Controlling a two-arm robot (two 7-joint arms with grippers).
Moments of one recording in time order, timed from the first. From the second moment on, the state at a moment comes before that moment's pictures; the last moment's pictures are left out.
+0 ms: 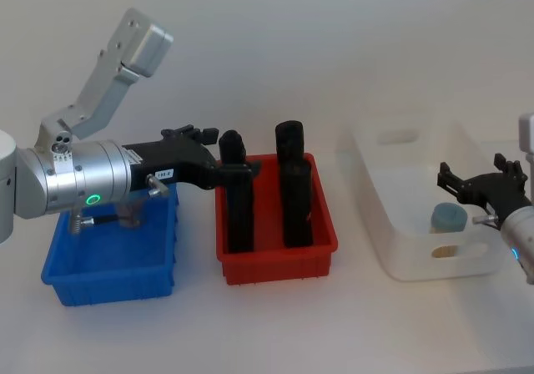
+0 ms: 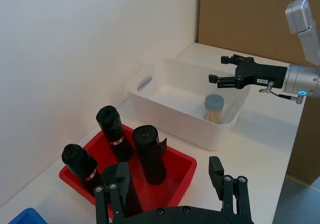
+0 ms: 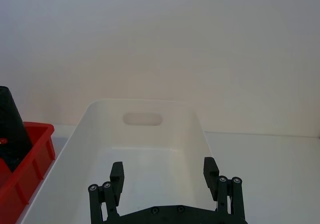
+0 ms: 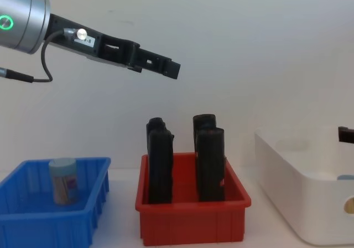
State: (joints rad) left arm -0.57 0.43 0.28 -1.63 -0.30 0.69 -0.69; right arm 0.37 0.24 -0.15 -1.29 0.18 0.14 0.01
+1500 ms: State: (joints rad) left arm -0.32 0.39 0.41 -1.63 -0.23 0.18 -0.18; right arm 0.00 0.33 -0.22 -1.75 0.28 0.04 0.06
